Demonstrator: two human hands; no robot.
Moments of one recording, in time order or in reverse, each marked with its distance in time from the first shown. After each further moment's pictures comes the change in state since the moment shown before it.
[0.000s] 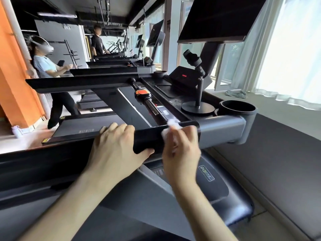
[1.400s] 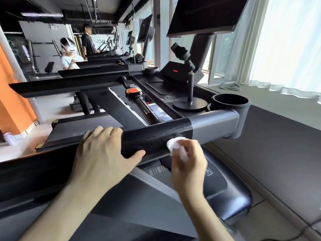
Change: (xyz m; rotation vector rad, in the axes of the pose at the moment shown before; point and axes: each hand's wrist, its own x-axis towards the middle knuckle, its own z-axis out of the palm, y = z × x) left_hand -0.002 0.004 0.003 0.035 -0.039 -0.042; right_hand -0.026 0.048 -0.017 0.178 0.047 0.190
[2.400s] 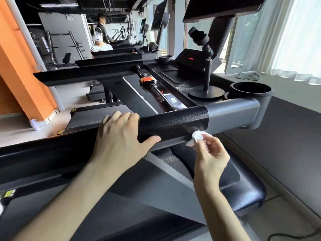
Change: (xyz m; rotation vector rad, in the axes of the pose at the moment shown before) left_hand 0.000 -0.004 -0.002 0.001 -0.034 0.029; right_hand -0.009 0.002 0.000 0.564 0.161 0.600
